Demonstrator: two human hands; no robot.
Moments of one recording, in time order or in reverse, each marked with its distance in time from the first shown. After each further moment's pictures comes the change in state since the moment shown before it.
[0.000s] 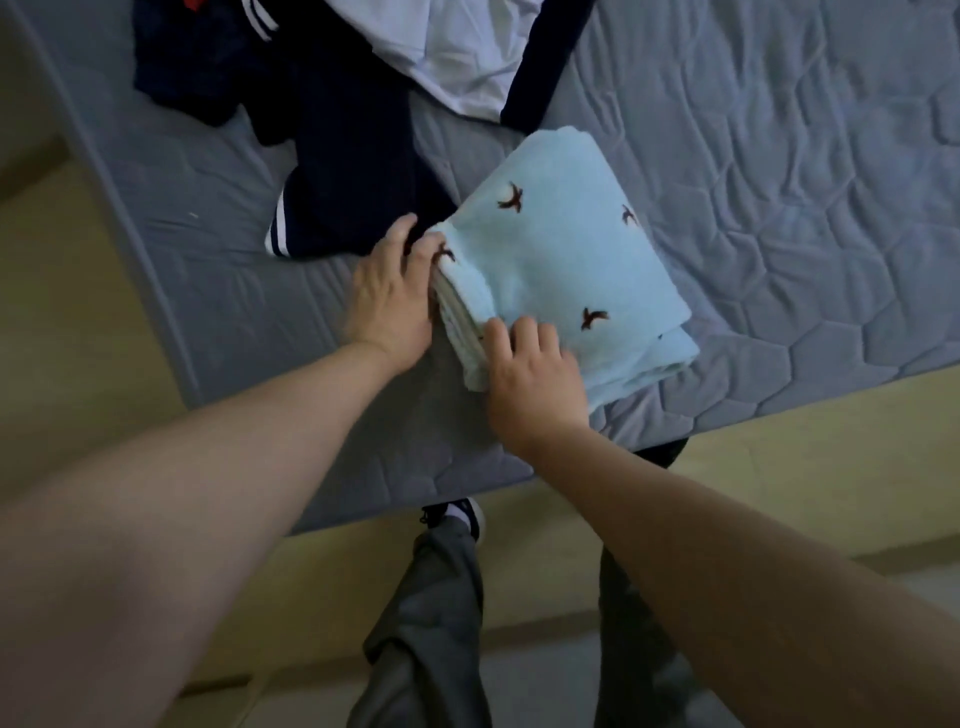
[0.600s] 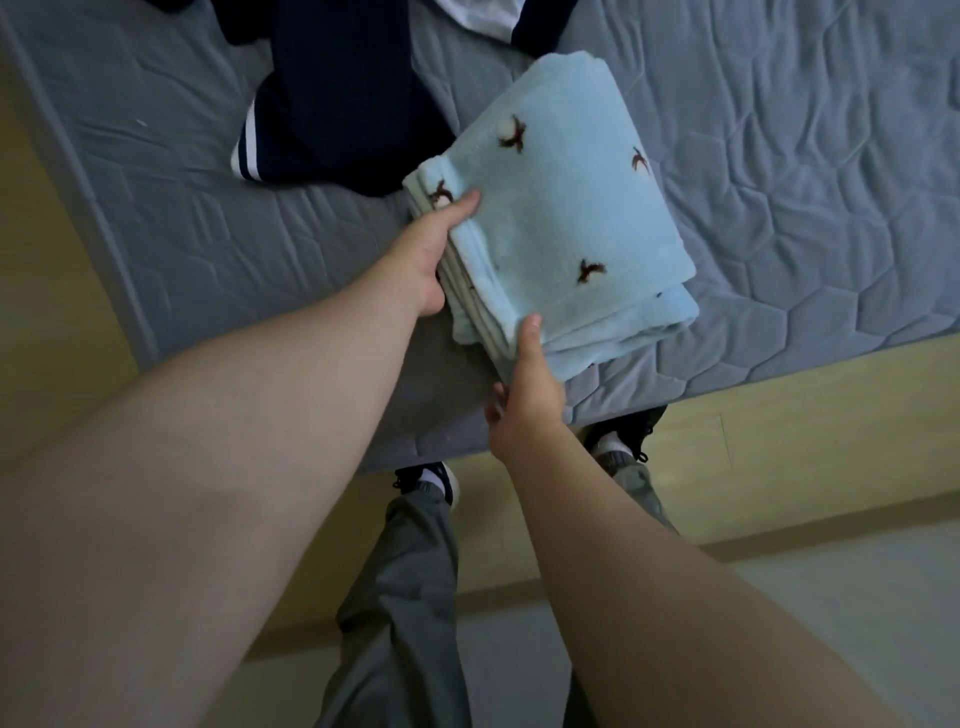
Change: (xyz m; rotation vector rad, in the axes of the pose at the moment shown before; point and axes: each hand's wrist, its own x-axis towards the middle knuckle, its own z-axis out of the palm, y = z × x) left_hand 0.020 0.027 0.026 -1.661 -0.401 -0.989; right_hand -0.021 -0.032 0.044 1.745 0.001 1.404
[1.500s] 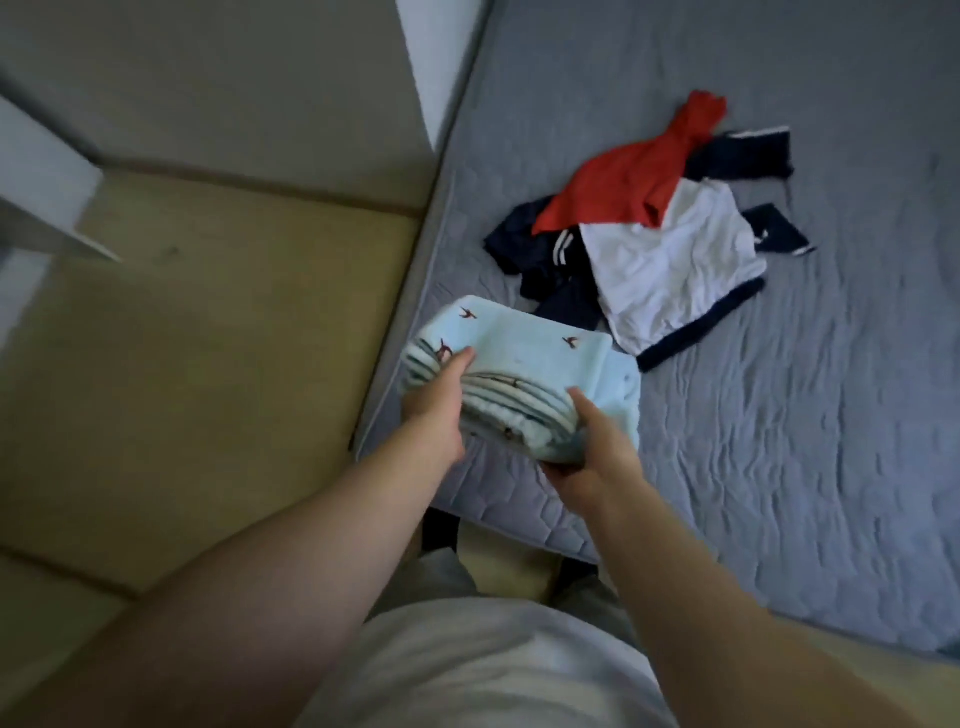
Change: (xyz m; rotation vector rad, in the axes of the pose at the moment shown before) left_hand -0.423 0.006 -0.118 -0.674 0.385 0.211; right_hand -0.393 -0.008 -0.017 -0.294 -0.467 -0.124
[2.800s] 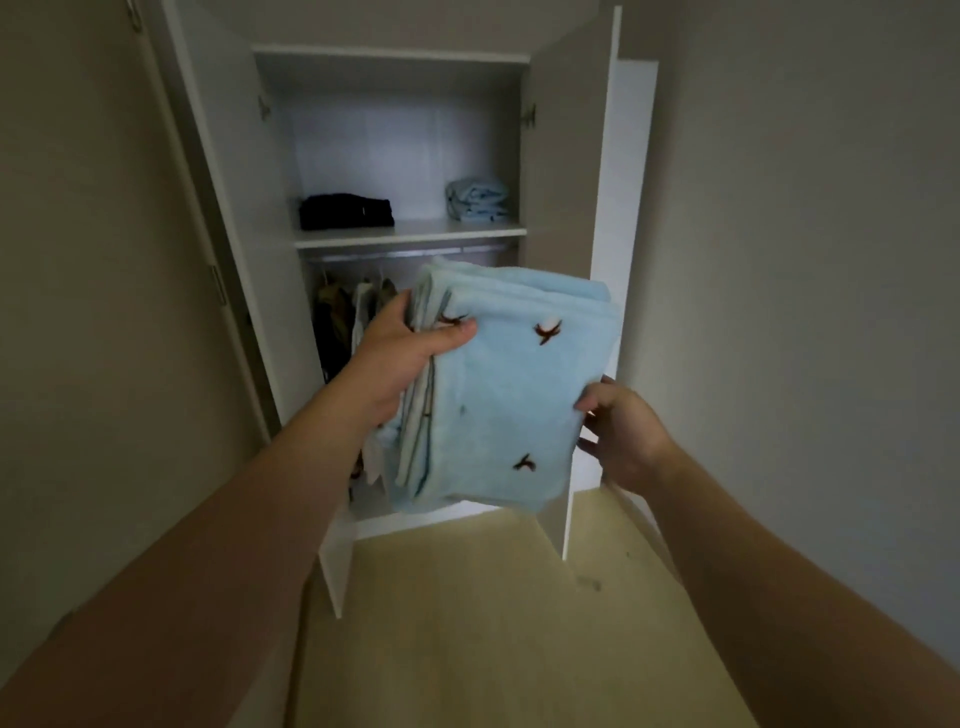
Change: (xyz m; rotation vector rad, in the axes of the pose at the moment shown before) left_hand -0.187 0.527 -0.714 -0.266 0.547 1.360; right_hand -0.251 0.424 0.800 -1.206 -1.475 -0.427
